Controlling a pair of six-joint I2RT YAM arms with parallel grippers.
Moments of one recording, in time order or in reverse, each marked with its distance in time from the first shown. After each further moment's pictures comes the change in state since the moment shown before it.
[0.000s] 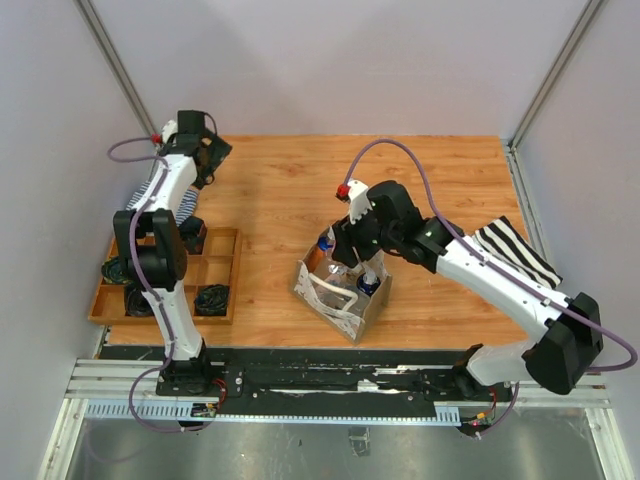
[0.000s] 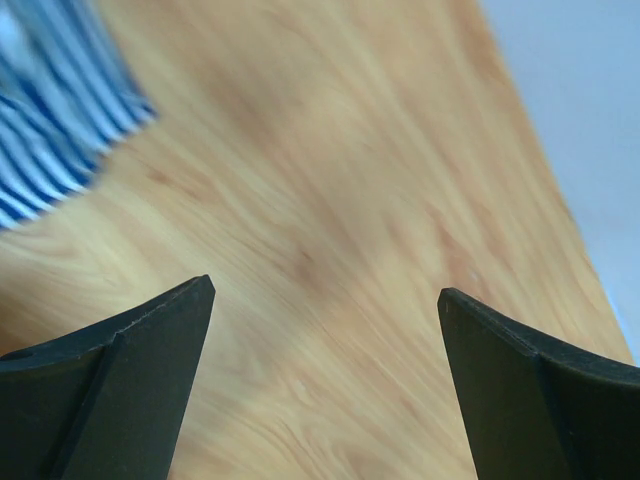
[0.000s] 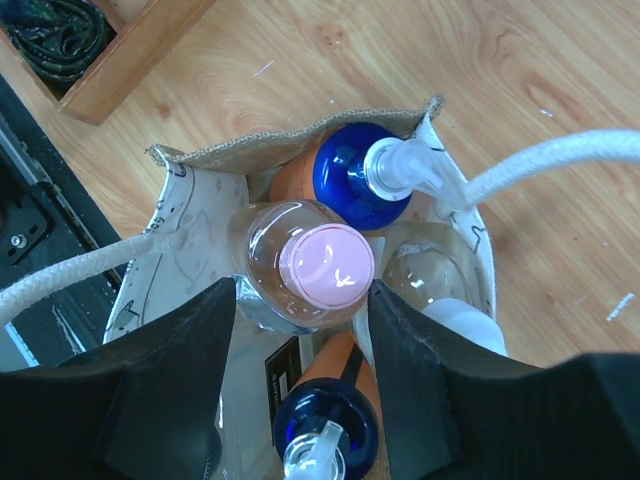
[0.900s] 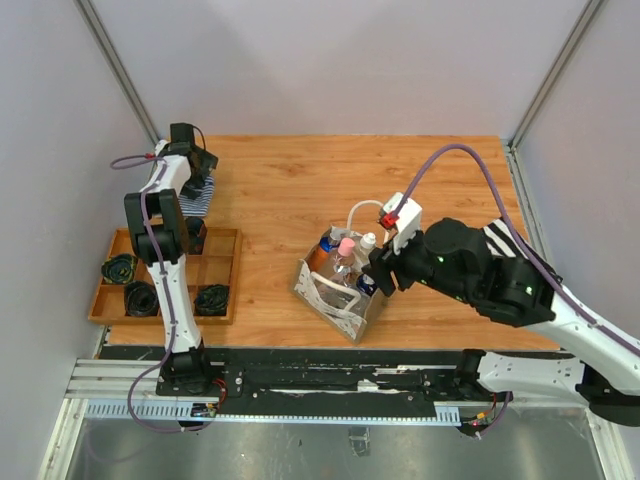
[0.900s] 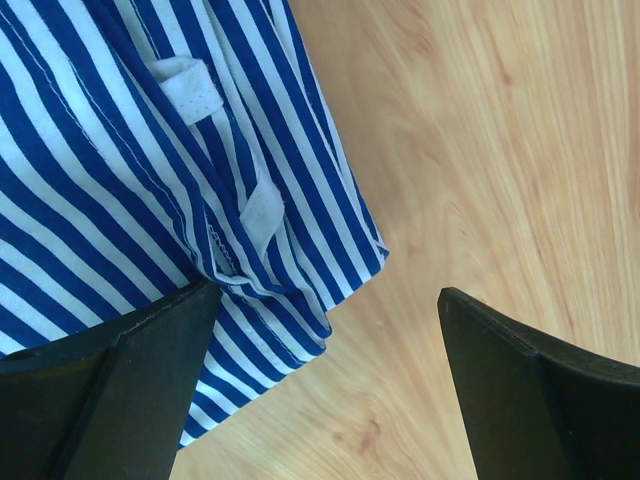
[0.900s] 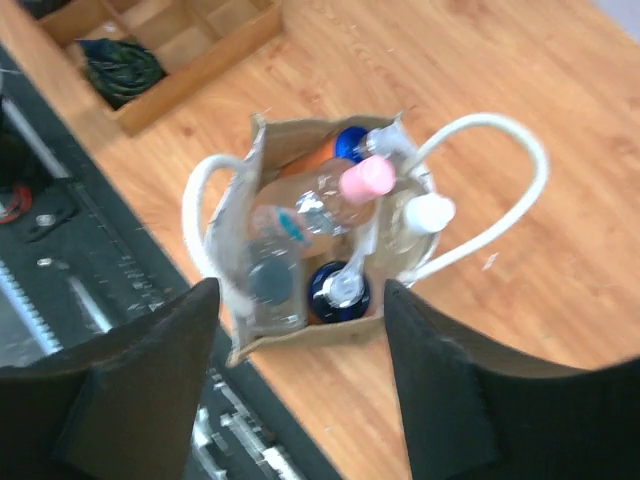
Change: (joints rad) left arm 0.054 0.325 0.232 -0.008 0.030 -0.030; right arm 0.378 -0.388 0.132 -0.319 0.480 0.016
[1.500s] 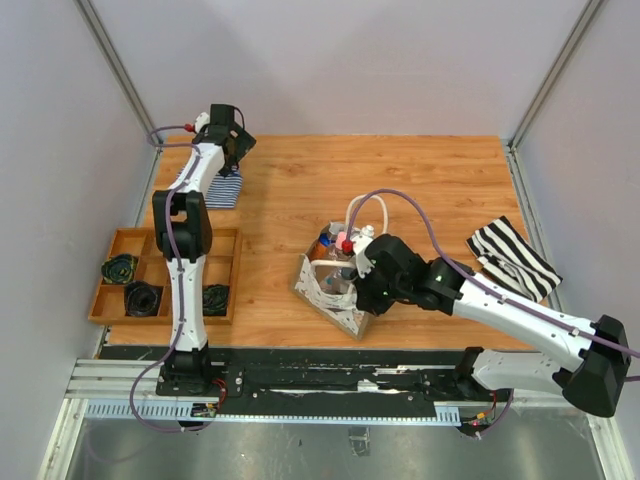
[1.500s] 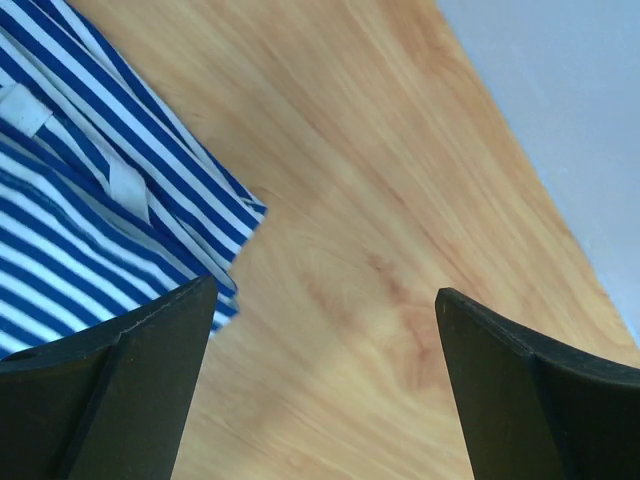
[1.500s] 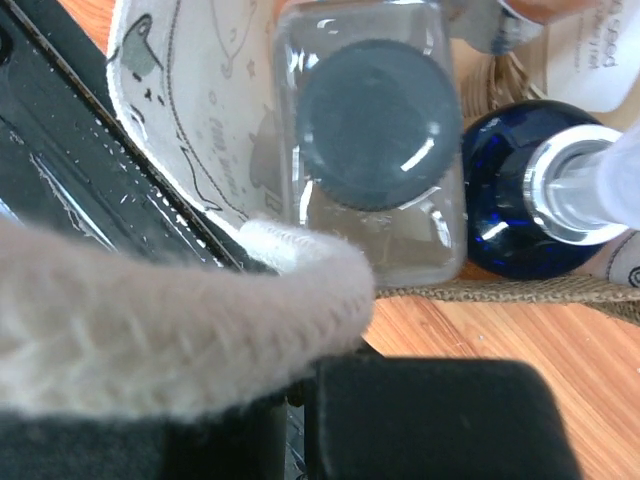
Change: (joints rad) left arm -0.184 -0.002 0.158 -0.006 -0.028 0.051; right arm -0.176 0.182 -0.379 0.145 -0.362 0.122
